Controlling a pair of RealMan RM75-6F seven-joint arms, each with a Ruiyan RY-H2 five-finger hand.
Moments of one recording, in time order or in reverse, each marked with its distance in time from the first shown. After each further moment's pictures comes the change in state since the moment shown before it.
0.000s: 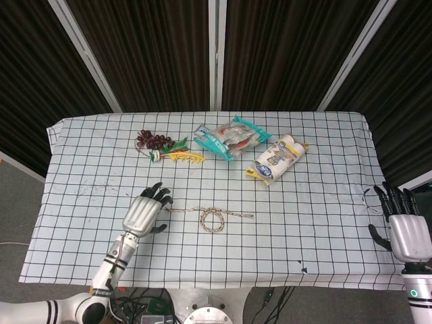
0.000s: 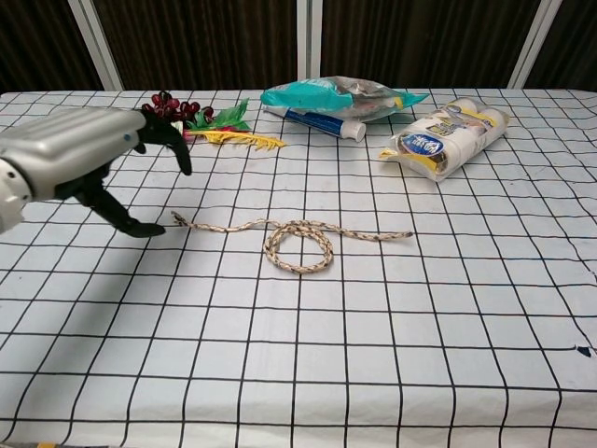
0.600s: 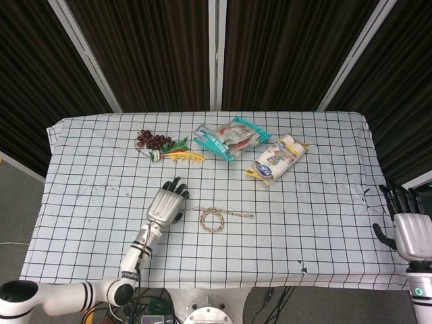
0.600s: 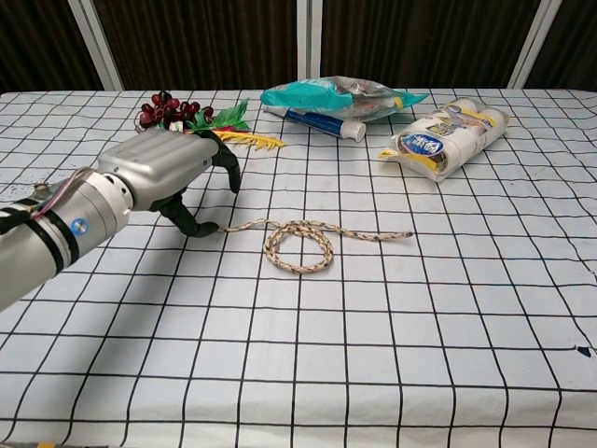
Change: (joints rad) left arm -0.143 -0.182 -0.036 0.257 -0.116 -0.068 0.099; right arm 0.002 0.001 0.003 0.027 0.018 -0.014 0.032
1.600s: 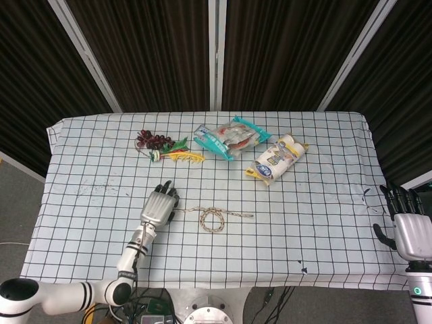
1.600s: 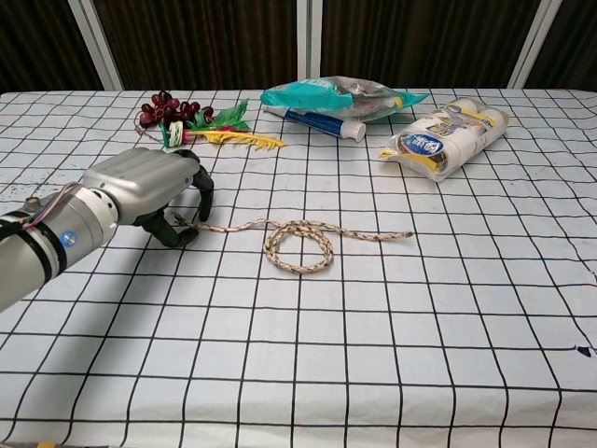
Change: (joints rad) left arm -0.012 0.014 0.047 0.008 -0.108 0.020 0.035; right arm 0.001 -0.016 0.001 0.016 0.014 -0.007 -0.004
